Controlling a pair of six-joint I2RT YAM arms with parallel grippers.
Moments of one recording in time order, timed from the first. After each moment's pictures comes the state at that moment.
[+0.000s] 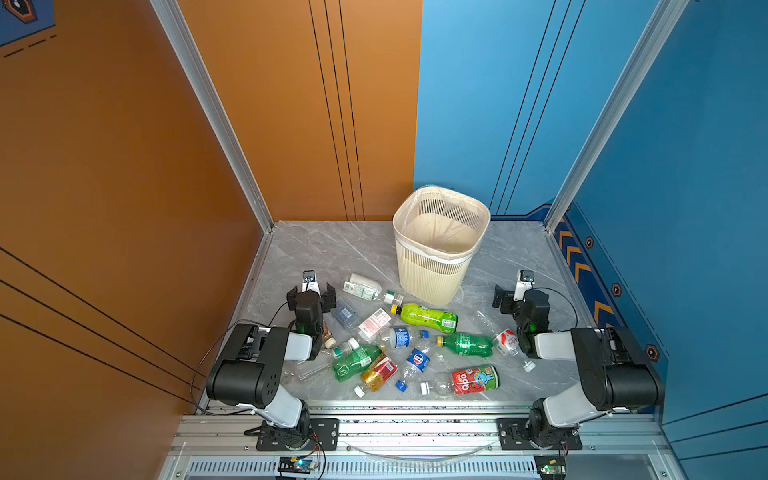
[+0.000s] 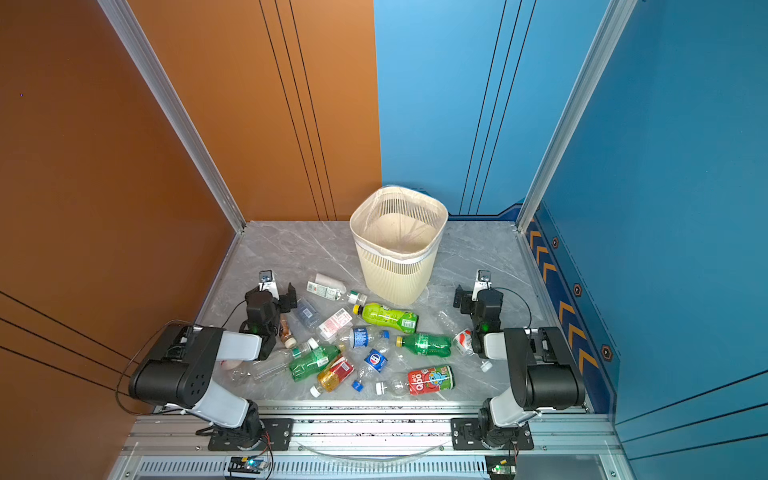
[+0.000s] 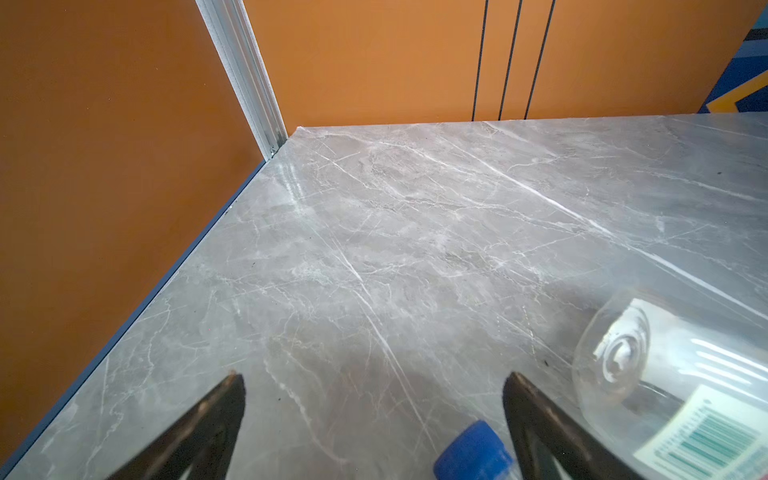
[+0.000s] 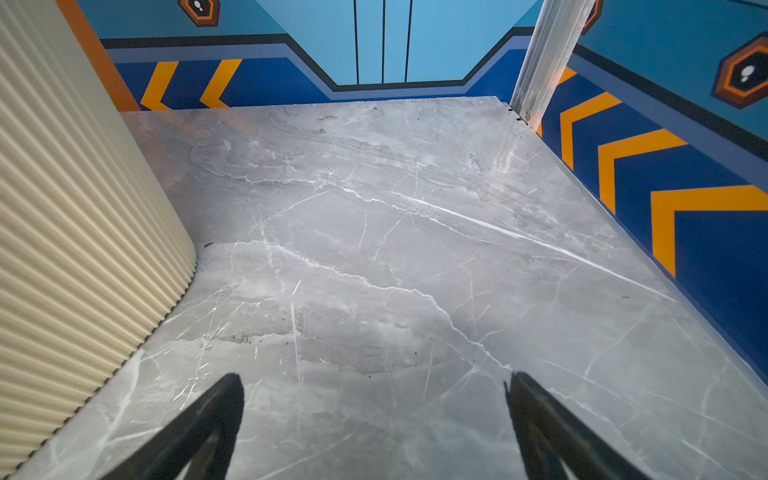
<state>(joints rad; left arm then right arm) -0.09 1.56 0.37 0.89 -0.34 0.00 0.02 1.54 0.37 0.79 0.12 0.05</state>
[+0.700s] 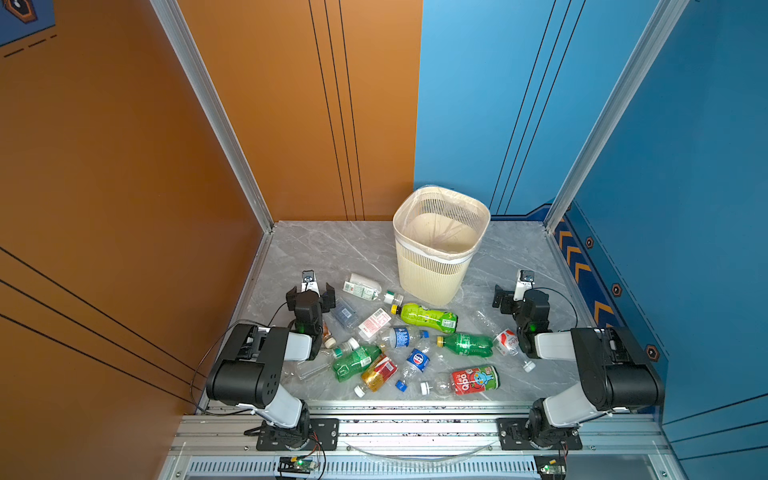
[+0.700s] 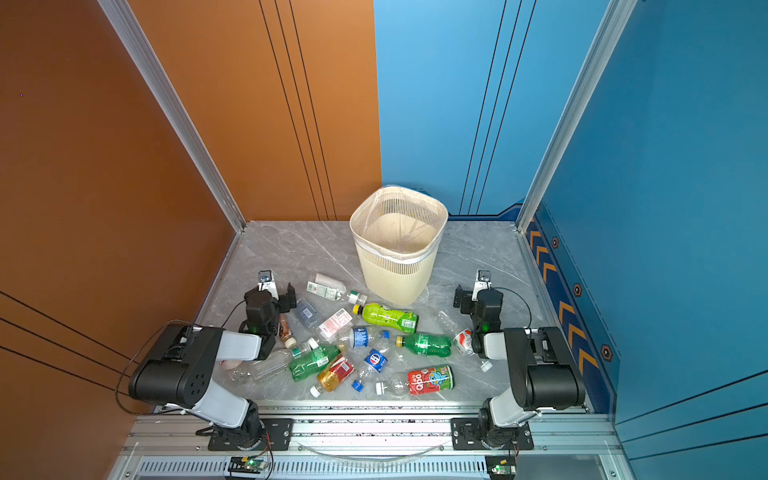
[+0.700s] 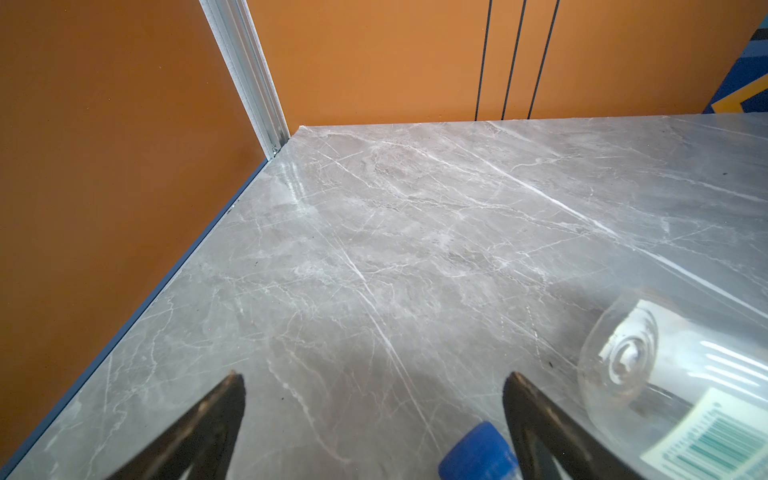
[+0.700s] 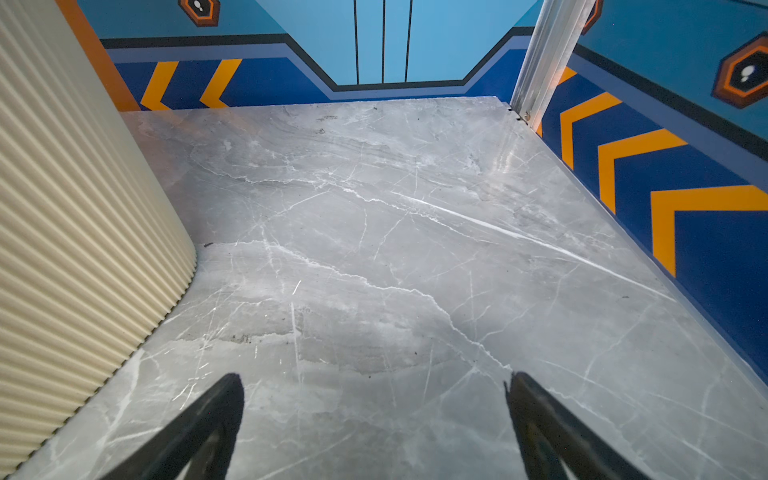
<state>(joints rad) -0.08 1.56 0.37 0.89 -0.34 0.00 0.02 1.54 0.37 0.79 0.12 0.05</state>
